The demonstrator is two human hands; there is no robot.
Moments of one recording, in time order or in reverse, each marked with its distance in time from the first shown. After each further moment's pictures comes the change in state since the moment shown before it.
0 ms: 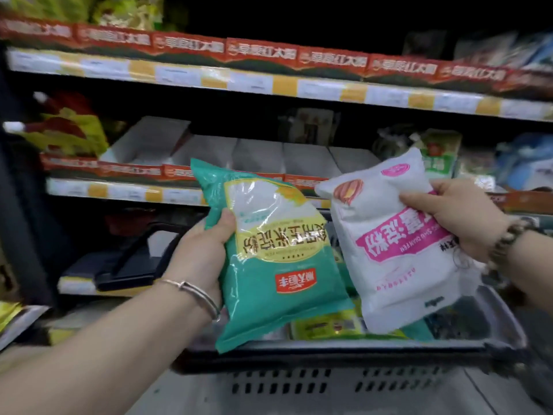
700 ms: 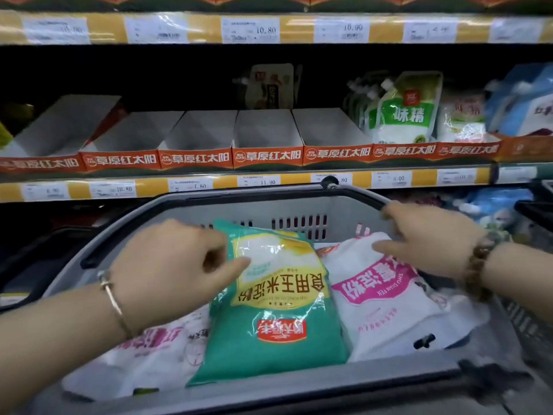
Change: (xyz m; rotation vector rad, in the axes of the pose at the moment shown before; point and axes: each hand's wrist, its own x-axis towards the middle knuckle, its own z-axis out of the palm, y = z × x) left_hand 0.029 -0.030 0.061 1.943 -0.352 0.604; right_hand 0.037 0.096 -0.025 -1.125 -0.330 -0.110
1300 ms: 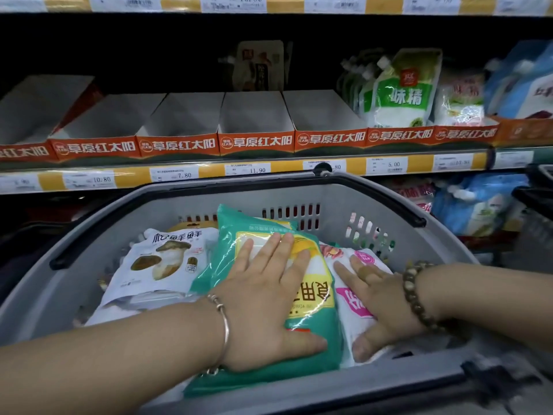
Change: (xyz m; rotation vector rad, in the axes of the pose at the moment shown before) left_hand 0.020 0.055 0.063 0.062 -0.380 0.285; right_hand -0.006 -0.018 0.062 -0.153 -0.693 -0.233
